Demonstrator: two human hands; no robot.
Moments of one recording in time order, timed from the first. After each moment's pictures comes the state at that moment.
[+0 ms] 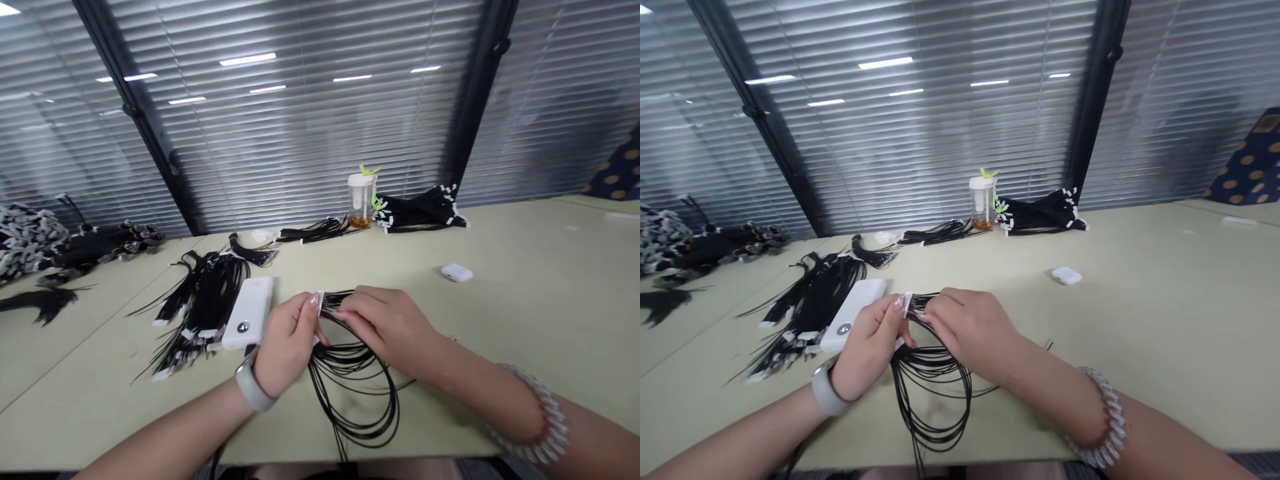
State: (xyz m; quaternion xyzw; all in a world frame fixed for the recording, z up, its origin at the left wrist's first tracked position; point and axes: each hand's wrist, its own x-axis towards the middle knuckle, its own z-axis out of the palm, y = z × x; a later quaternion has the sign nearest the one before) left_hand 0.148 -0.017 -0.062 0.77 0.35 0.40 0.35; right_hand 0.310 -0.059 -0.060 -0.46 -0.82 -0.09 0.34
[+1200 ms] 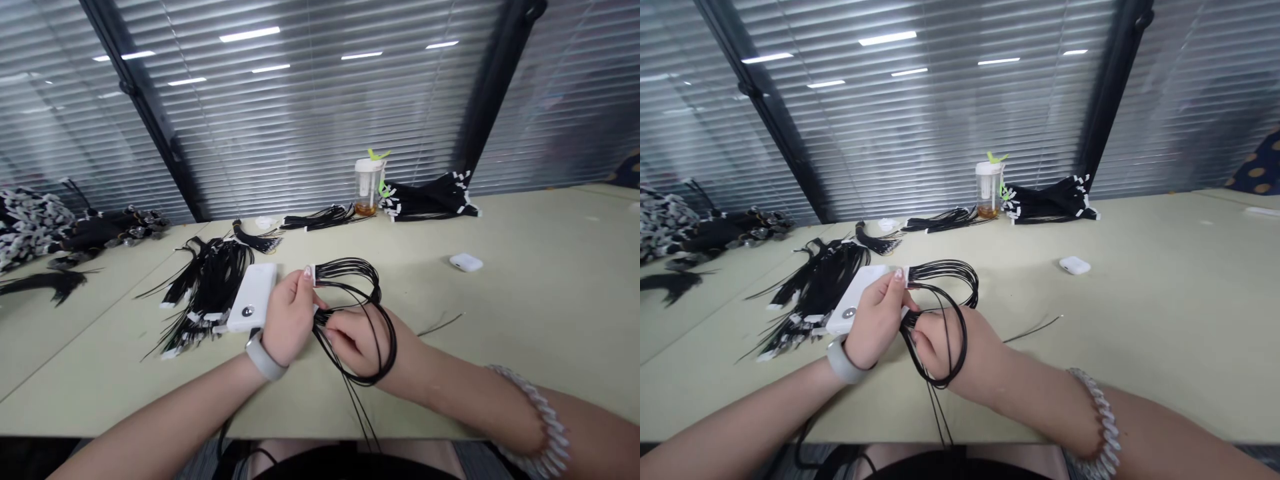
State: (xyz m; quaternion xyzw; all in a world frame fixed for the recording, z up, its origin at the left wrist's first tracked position) left_hand 0.156 -0.011 -0.062 0.71 0.43 0.46 0.33; right_hand 0.281 -0.065 -0.076 -0.52 -0.81 0.06 0.26
